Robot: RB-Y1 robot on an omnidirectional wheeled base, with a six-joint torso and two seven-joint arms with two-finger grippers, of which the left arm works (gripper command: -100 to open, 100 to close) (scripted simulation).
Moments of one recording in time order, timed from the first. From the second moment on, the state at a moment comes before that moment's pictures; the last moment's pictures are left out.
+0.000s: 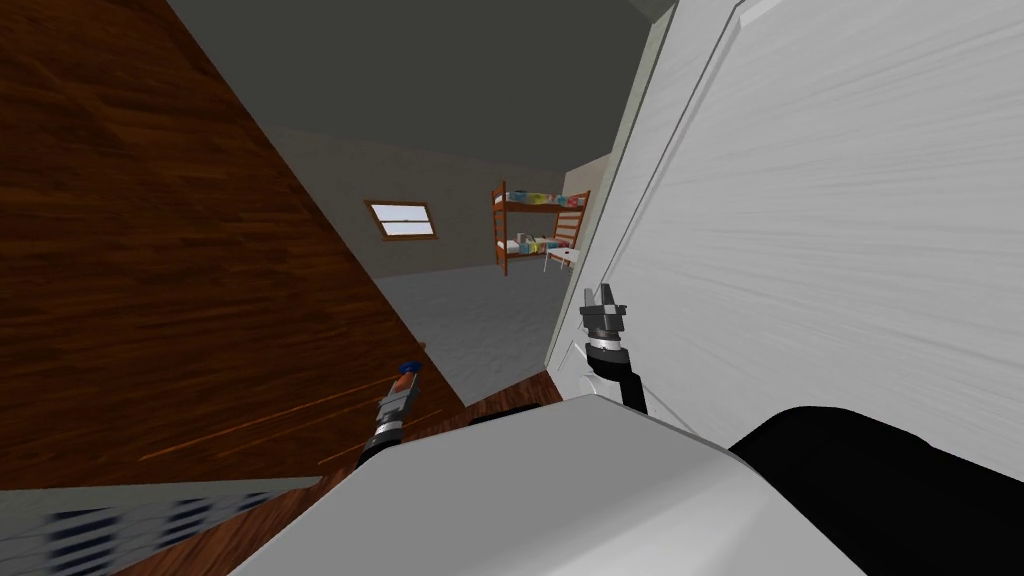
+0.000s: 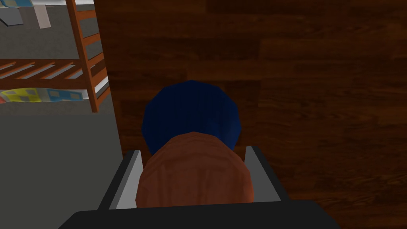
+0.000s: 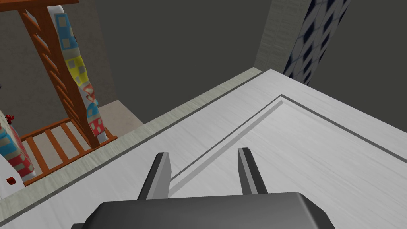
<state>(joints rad) 0.16 0.17 0.34 -0.86 -0.25 -0.85 -1.18</state>
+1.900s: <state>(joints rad) 0.15 0.19 0.28 -0.86 -0.12 -0.85 -0.80</state>
